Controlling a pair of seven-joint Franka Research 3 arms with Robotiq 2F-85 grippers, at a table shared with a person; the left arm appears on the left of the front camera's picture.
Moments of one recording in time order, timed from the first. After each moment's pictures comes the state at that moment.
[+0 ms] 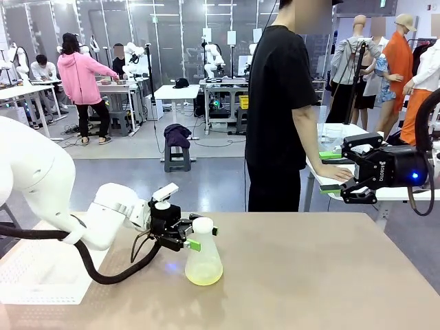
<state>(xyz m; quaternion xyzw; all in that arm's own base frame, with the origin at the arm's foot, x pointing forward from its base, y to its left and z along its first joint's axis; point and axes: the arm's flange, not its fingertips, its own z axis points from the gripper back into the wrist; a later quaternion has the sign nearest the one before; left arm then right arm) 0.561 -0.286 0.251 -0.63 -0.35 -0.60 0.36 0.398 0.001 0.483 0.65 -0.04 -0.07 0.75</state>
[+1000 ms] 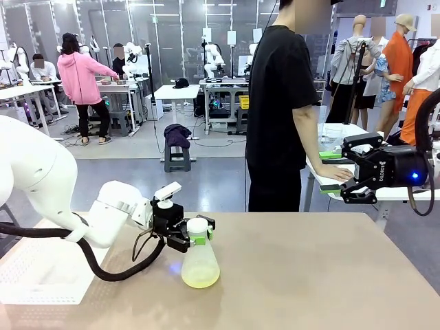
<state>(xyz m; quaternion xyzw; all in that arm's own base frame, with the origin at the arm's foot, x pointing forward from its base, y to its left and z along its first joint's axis) 0.557 -0.296 0.258 -0.63 -0.34 -0.61 0.34 0.398 0.001 0.483 0.65 -0.04 -0.07 0.75</state>
